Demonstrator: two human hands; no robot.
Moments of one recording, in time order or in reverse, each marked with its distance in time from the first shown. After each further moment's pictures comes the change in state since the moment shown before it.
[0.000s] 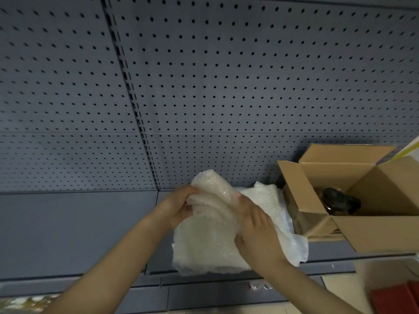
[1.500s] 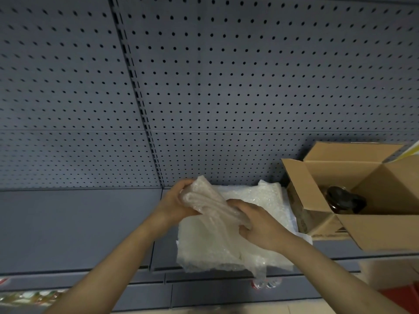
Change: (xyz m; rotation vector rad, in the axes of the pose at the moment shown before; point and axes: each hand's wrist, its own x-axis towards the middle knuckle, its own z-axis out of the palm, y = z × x) left_hand -0.016 -0.012 -0.025 0.609 0.059 0.349; right_hand 0.033 0.023 -0.007 0.359 -0.424 -0.021
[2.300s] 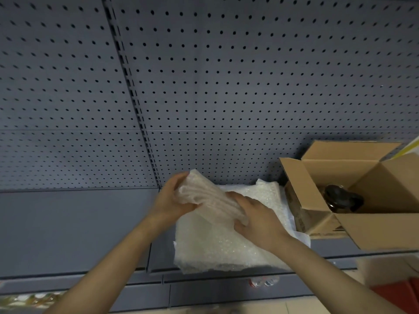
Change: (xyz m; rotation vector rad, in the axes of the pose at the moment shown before) left_hand 0.003 0.008 0.001 0.084 0.121 0.093; right_hand -0.002 -0.008 0.000 -0.187 0.143 0.050
